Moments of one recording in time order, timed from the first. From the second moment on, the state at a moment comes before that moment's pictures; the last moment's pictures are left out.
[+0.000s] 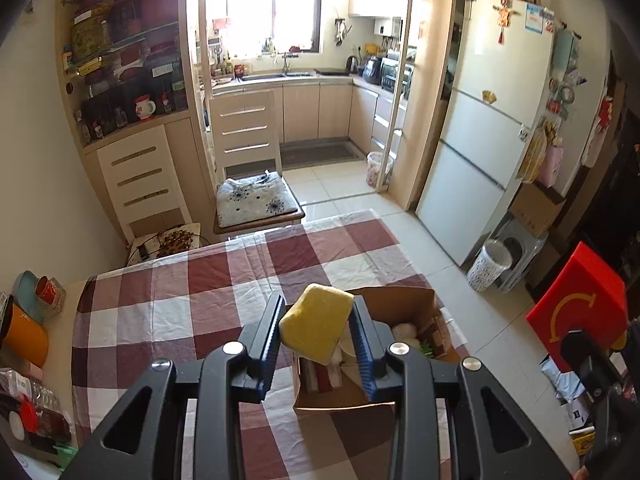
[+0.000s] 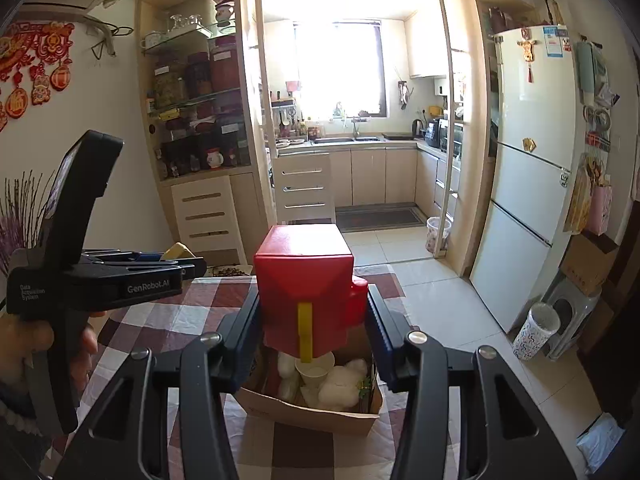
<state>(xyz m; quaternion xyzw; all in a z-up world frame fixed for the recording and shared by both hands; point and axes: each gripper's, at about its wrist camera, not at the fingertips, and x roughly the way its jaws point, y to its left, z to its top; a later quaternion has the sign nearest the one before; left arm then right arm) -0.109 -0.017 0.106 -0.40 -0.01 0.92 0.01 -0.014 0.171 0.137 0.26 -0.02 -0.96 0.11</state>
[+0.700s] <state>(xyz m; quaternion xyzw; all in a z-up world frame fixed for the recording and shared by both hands) -0.144 -0.011 0.072 -0.46 0.01 0.89 -0.02 -0.054 0.172 0.102 0.31 -0.03 -0.94 0.12</state>
